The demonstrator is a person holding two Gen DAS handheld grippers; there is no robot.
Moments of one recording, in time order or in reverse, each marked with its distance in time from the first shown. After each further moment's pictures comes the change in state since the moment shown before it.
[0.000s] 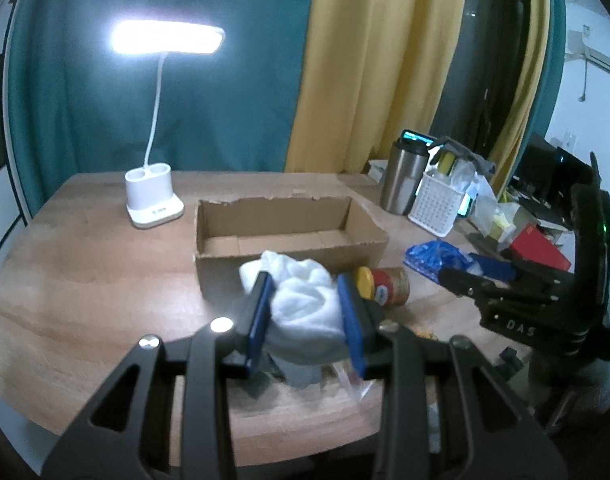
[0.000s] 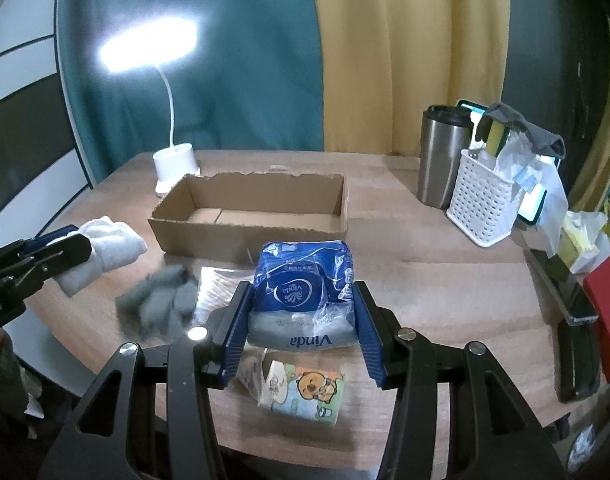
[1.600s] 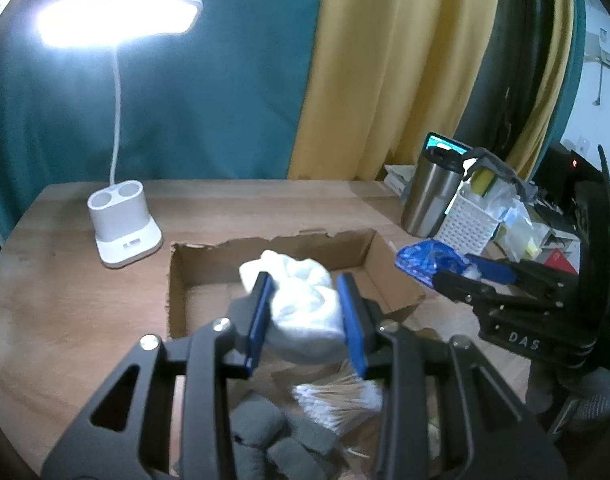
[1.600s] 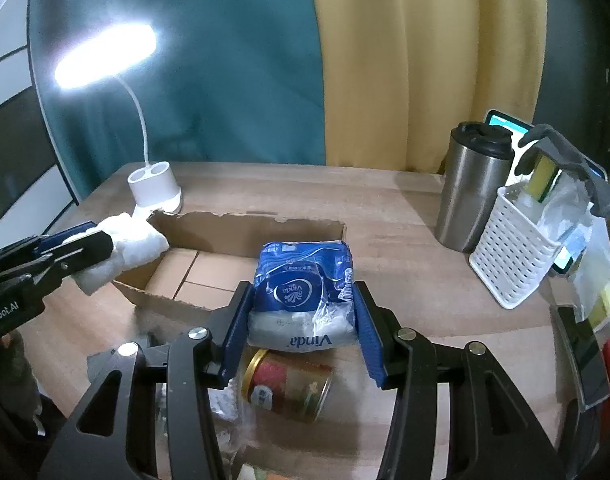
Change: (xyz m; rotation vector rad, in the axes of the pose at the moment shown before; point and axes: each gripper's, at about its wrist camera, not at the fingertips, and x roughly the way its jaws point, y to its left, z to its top) left arm 0.104 0.018 0.066 -0.056 0.049 0.069; right arm 0.083 -0.029 0.073 -0.007 0.051 0.039
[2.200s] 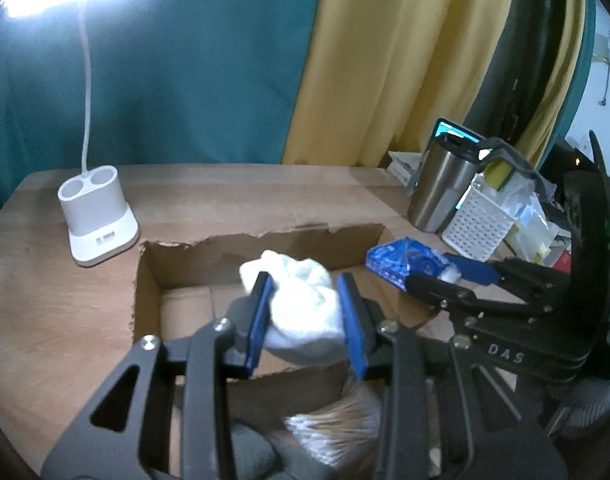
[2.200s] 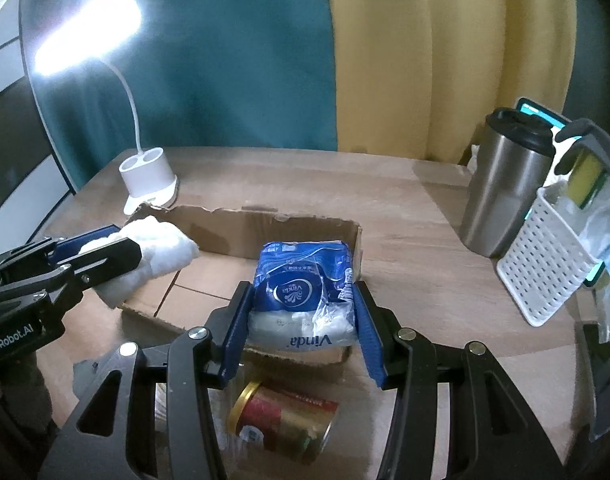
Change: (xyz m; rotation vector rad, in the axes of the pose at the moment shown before) left arm 0.051 0.002 0.006 -0.019 0.059 -0.017; right arm 0.052 -0.005 0.014 -0.010 0.065 0.039
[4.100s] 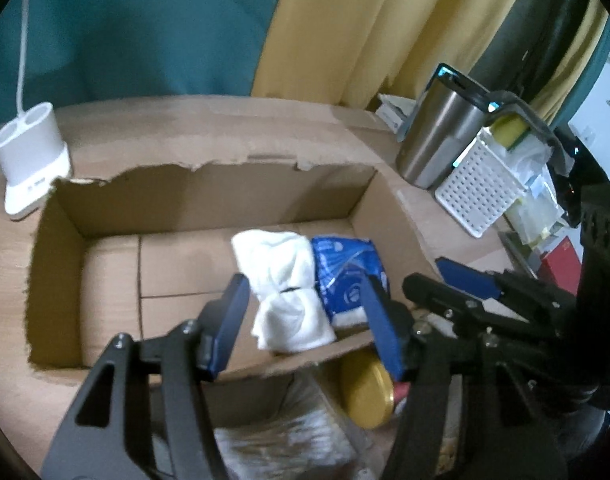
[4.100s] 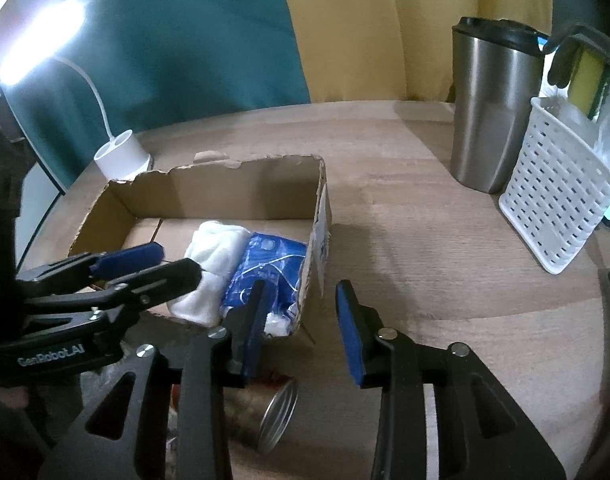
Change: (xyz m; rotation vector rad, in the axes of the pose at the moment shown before) left arm 0.067 -0.034 -0.017 -0.049 0.190 -0.058; right arm 0.024 -0.038 -0.029 0.111 0.094 0.028
